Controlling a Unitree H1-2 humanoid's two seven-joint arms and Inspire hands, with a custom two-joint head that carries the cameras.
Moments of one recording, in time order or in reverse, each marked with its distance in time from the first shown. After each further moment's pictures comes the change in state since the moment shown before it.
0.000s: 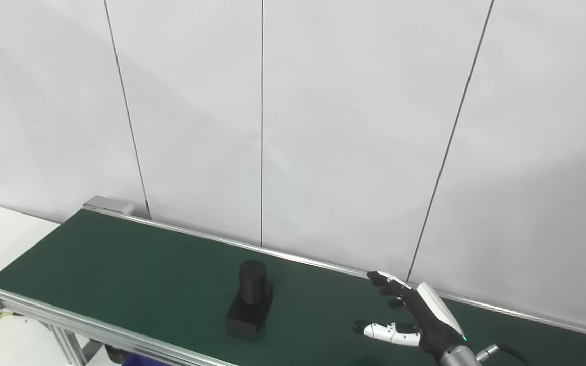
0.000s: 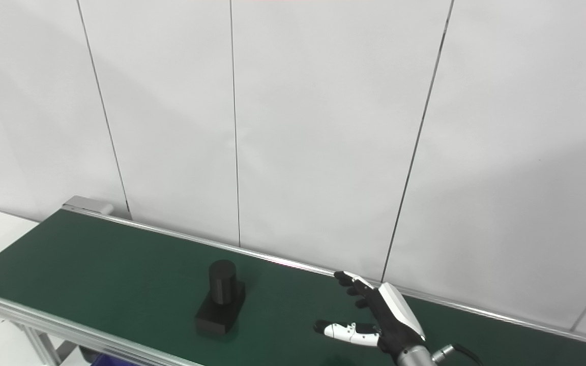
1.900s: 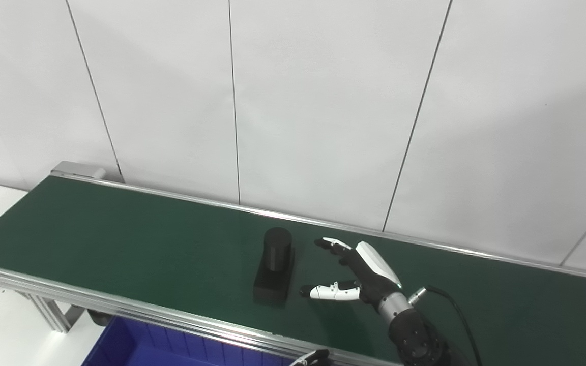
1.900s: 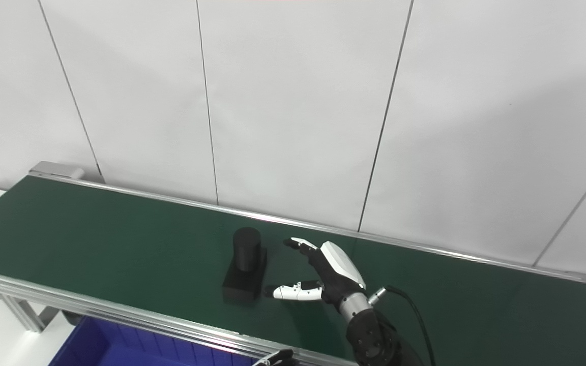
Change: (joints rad) left arm 0.090 -0.013 -0.017 -0.172 0.003 0.049 -0.019; right arm -0.049 0.096 0.057 0.197 -0.083 -0.004 -0.046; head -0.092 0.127
